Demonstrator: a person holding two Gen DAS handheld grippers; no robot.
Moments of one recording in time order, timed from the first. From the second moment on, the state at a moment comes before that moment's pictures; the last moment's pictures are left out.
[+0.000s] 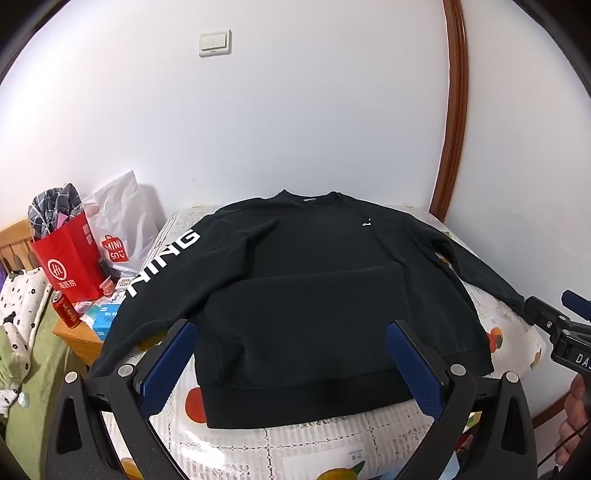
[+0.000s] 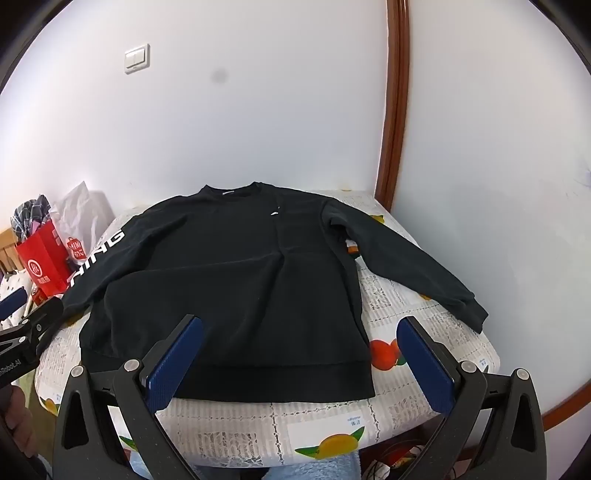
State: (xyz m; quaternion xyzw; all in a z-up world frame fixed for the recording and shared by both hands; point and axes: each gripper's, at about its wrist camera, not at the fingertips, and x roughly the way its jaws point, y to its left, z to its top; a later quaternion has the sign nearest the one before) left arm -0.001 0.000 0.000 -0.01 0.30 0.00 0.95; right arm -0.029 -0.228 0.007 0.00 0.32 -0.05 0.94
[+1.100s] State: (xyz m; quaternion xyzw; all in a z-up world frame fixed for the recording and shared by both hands) left arm -0.002 0.002 0.001 -0.02 0.31 0.00 0.95; right arm -0.041 -0.227 0.011 0.01 0.32 -0.06 0.94
